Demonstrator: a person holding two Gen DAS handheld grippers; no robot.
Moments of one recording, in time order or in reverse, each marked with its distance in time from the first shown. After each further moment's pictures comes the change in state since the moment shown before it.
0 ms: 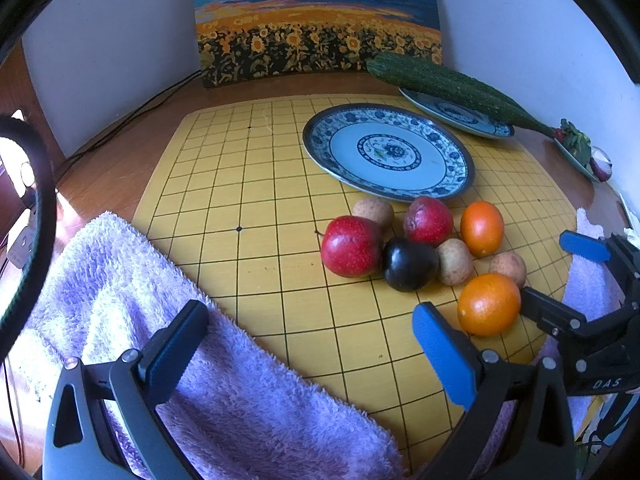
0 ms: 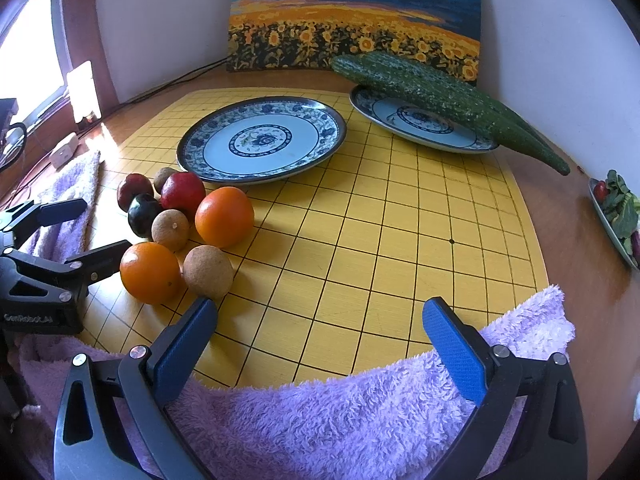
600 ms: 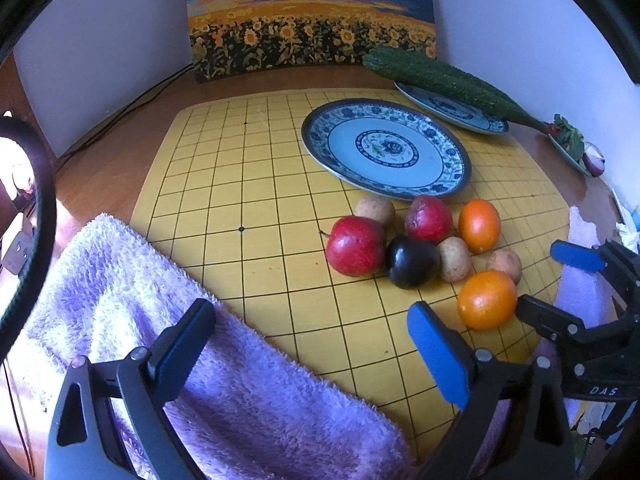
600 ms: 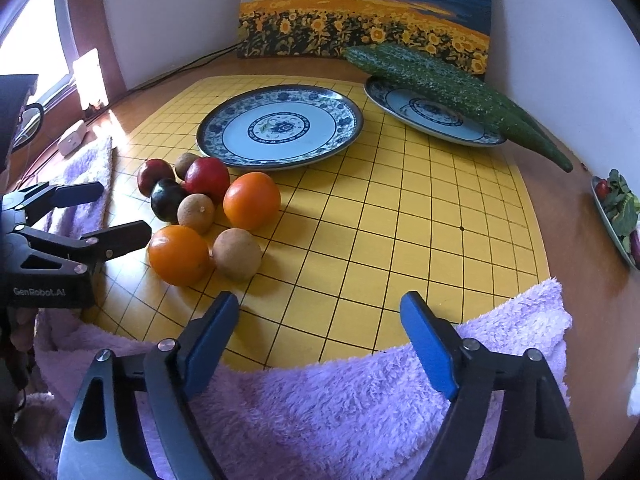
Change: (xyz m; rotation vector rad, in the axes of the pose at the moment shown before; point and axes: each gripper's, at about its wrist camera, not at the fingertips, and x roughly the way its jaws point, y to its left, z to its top) left arm 0.006 0.007 0.013 0.017 0.043 -0.040; right arm -0.010 0.012 -0.004 -0.019 0.056 0.014
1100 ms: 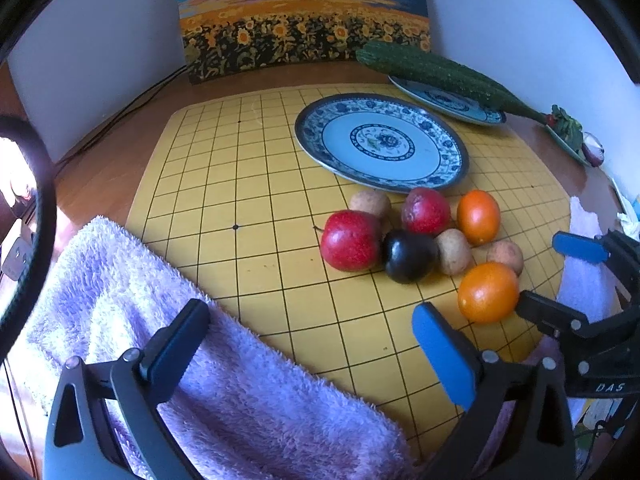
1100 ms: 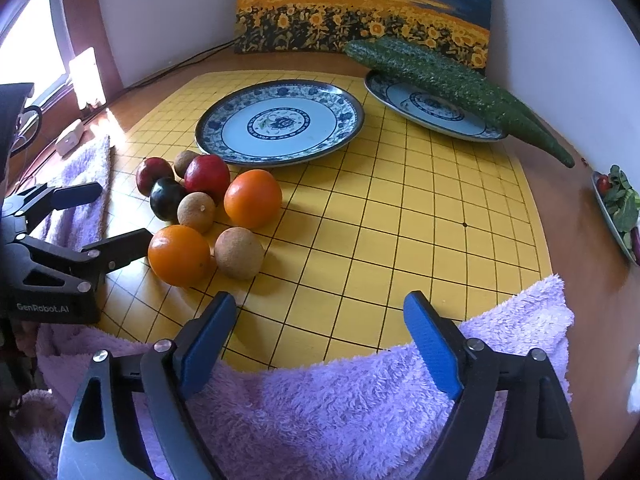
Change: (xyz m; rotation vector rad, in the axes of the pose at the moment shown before) left arm 0.004 -0.006 -0.002 0.026 -0.001 0.007; right arm 0.004 0.001 0.002 0.005 0.025 0.004
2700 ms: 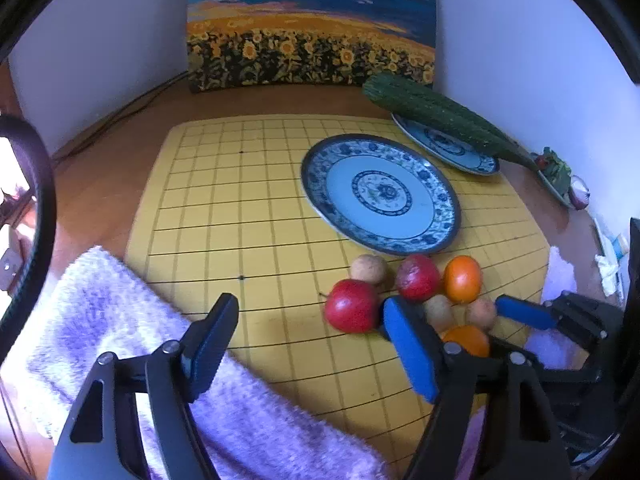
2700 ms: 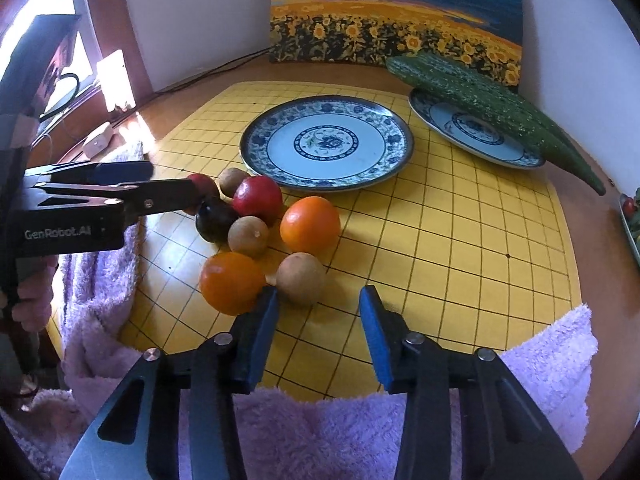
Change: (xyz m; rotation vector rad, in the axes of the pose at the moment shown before) left arm -0.009 0.019 0.031 -0.087 -0.013 -0.109; right arm 0.001 0.022 0.014 -0.038 -0.033 0.094
